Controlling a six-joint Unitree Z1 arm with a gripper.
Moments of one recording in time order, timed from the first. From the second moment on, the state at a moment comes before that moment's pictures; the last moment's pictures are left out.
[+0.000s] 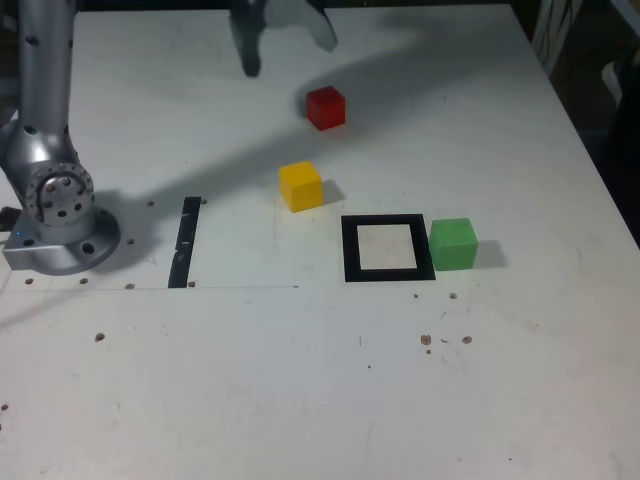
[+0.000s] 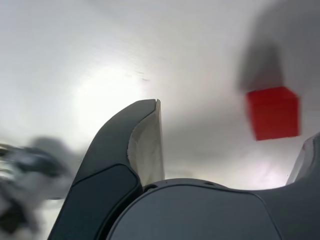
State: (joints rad) arm 0.64 1.93 -1.55 1.32 0.23 0.29
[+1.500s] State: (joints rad) arm 0.62 2.15 -1.62 1.18 0.12 0.10
